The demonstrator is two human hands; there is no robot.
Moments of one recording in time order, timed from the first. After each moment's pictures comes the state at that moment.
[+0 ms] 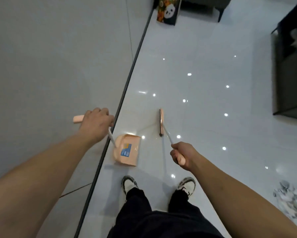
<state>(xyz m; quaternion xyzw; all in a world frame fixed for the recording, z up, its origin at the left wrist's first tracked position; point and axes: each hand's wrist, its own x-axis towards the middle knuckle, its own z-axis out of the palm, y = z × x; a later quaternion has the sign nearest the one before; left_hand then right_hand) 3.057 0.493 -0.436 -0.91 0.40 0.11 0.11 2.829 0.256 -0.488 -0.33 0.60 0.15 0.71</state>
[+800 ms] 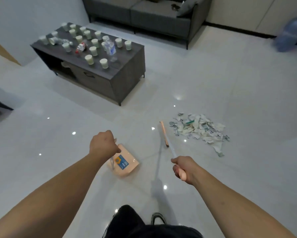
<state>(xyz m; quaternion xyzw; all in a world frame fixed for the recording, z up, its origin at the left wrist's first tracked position) 2.624 -0.121 -0.390 -0.69 0.71 0.16 0.08 2.349 0.005 -0.455 -0.02 0.71 -0.29 0.64</state>
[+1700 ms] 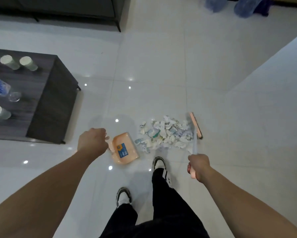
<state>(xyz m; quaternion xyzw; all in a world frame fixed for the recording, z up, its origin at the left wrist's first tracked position) 2.309 -0.530 -0.466 -0.47 0.86 0.11 0.15 2.067 -0.246 -0.514 0.26 0.78 -0.40 0.41</state>
